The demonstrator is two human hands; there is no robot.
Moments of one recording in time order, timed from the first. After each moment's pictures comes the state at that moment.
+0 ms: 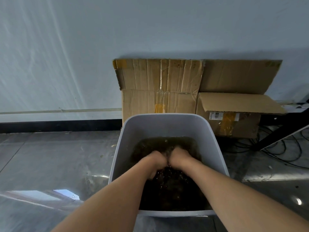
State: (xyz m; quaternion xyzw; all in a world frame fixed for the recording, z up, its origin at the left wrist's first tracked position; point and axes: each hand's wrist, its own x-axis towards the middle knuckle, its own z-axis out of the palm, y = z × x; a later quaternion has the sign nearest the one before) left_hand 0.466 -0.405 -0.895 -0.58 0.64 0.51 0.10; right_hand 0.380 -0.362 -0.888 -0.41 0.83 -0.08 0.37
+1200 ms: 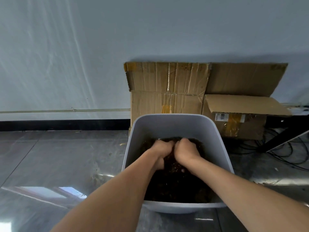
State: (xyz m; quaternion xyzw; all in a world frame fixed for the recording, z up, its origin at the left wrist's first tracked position) left_hand 0.469 -0.409 -0.875 -0.58 0.45 0.67 -0.14; right_hand 0.398 -0.362 -0.860 -0.33 0.86 -0.23 0.32
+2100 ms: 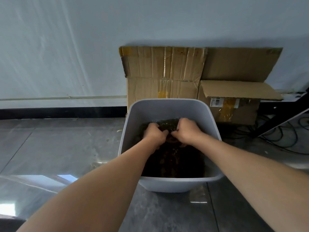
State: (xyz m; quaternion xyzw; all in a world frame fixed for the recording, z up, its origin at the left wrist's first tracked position) left_hand 0.479 -0.410 -0.886 -0.60 0.63 0.48 -0.11; right_hand 0.371 -0.353 -0.852 -0.45 0.83 -0.16 0.30
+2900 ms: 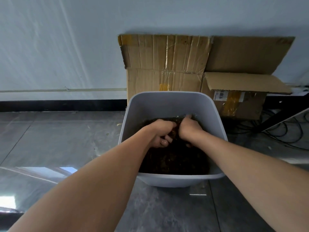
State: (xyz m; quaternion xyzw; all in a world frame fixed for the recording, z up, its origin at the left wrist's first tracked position) left_hand 0.470 -0.404 -0.870 -0.54 0.51 0.67 -0.02; right_hand 0.376 -0.356 -0.867 -0.36 0.87 -0.15 0.31
